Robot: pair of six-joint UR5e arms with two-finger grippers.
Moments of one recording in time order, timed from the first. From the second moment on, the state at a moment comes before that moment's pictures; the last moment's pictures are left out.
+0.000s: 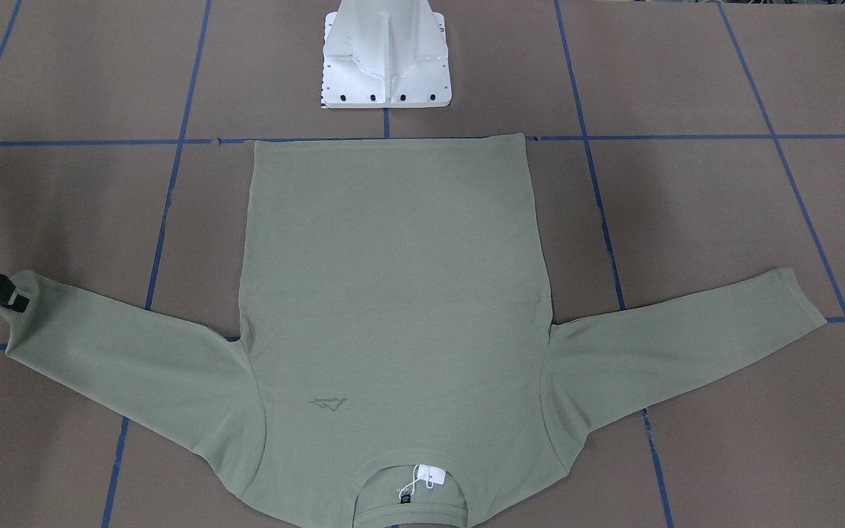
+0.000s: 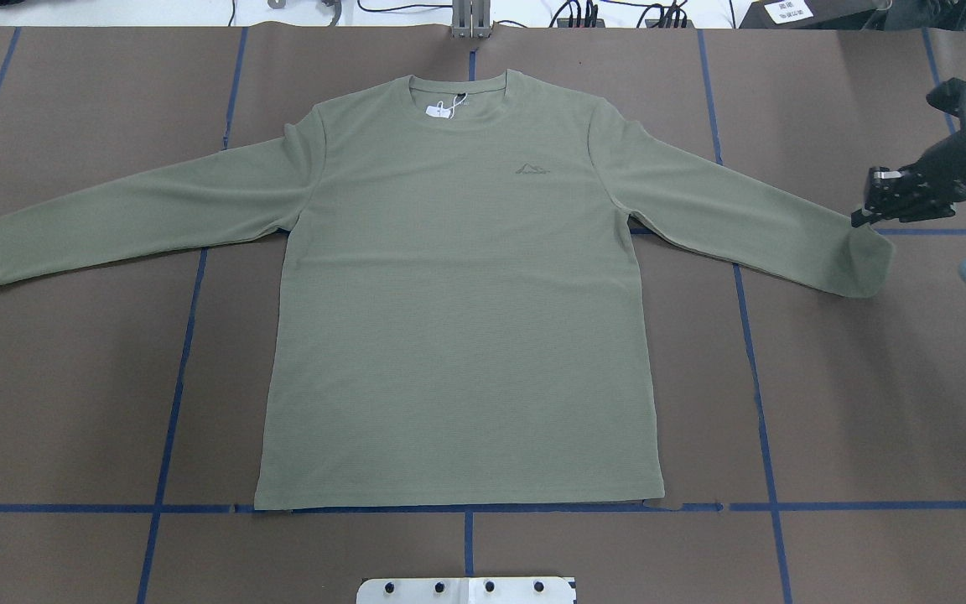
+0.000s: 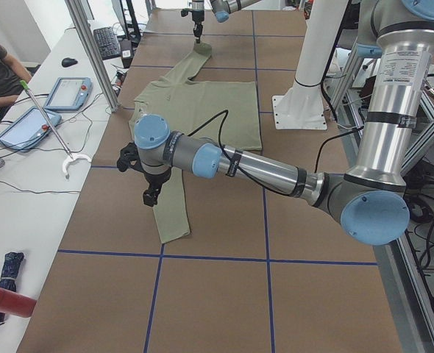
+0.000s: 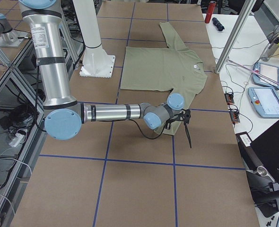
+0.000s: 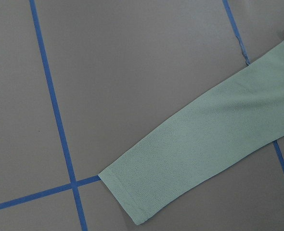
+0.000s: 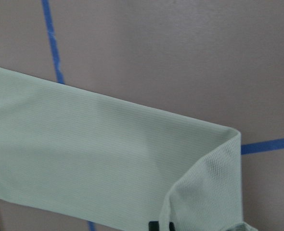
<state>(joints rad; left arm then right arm) -1.51 -1.71 -1.71 -1.61 -2.46 0.00 1.13 -1.34 1.48 -1.01 2.44 1.04</state>
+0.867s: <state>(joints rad) -1.51 -1.71 -1.73 -1.61 -2.46 0.00 0.78 -0.61 1.18 -1.10 2.06 1.61</state>
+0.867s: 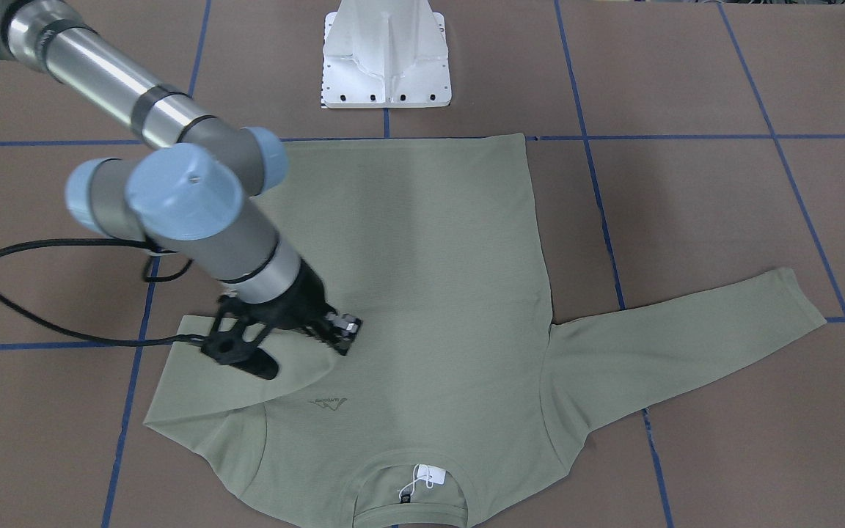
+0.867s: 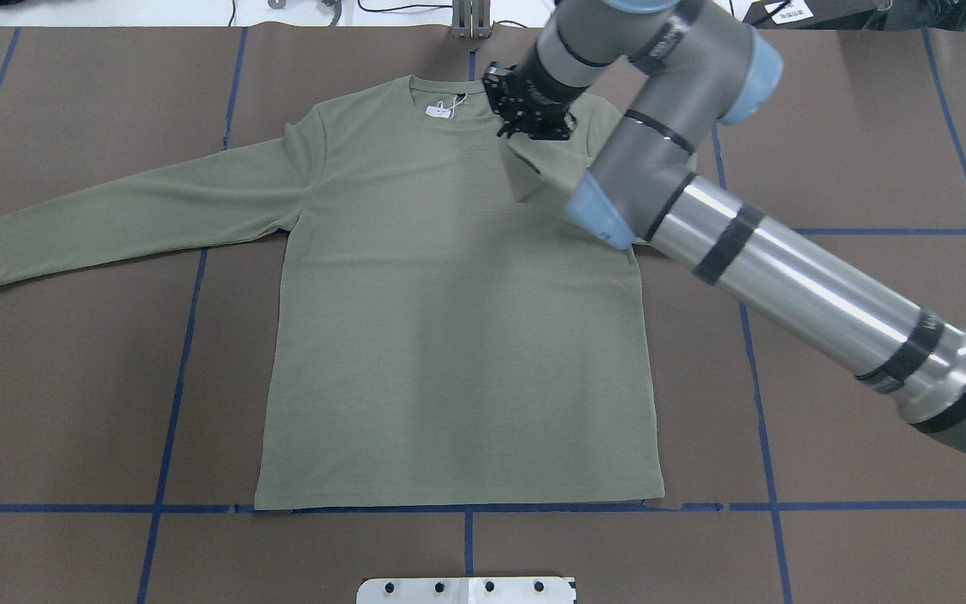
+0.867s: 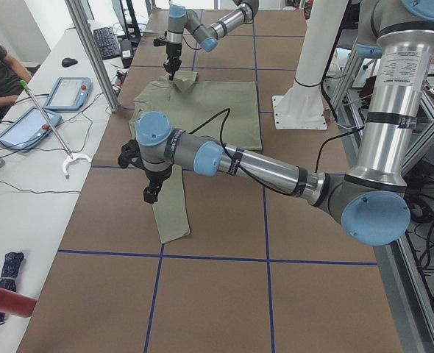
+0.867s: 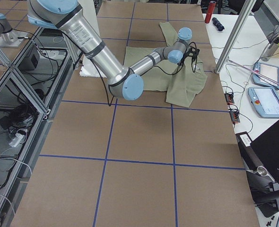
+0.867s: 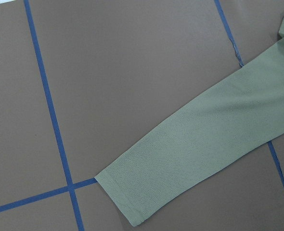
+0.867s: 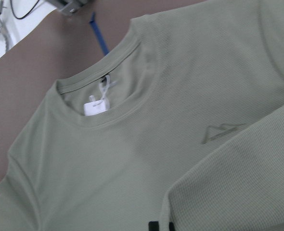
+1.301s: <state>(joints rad) -1.51 -1.71 -1.73 -1.61 -2.46 0.00 0.63 -0.37 0.95 -1.02 1.89 1.62</state>
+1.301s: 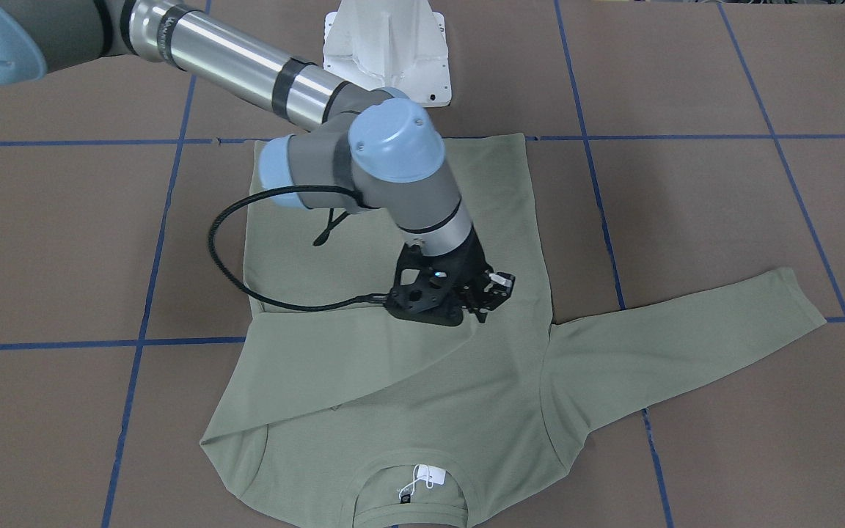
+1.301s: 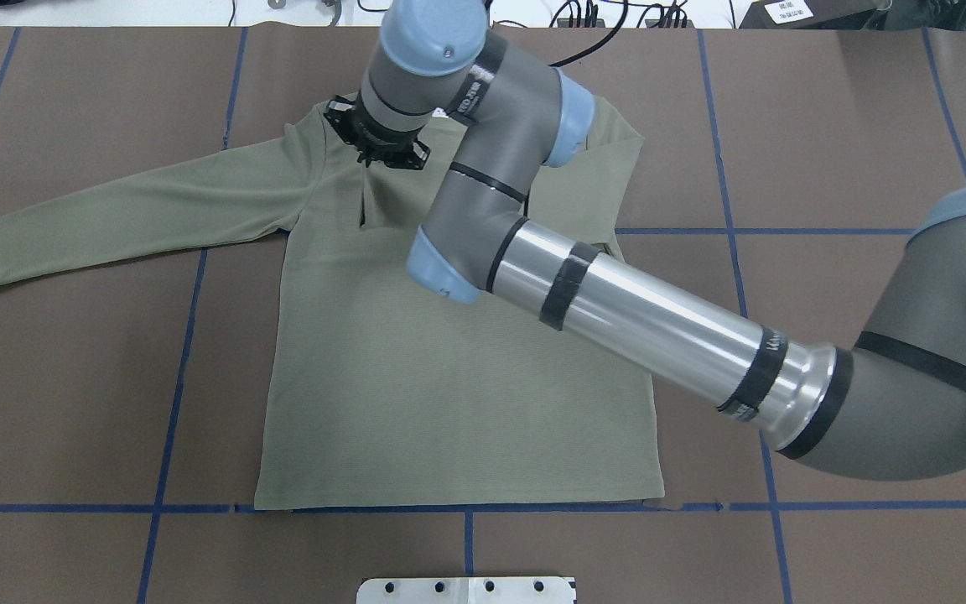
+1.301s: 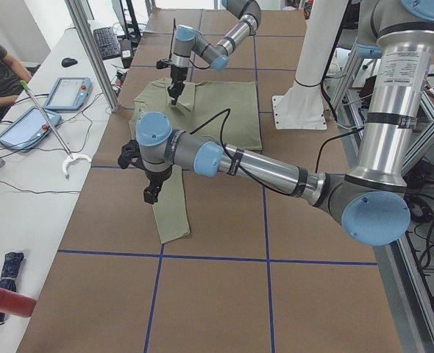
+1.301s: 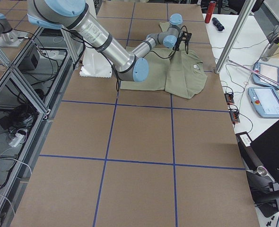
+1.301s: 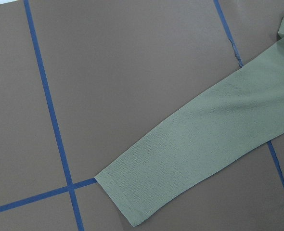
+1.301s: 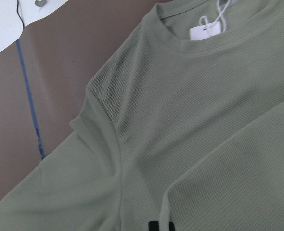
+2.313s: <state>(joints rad) -1.51 -1.71 -1.73 -1.61 -2.46 0.00 0.52 -0.24 0.73 -0.90 1.70 1.62</state>
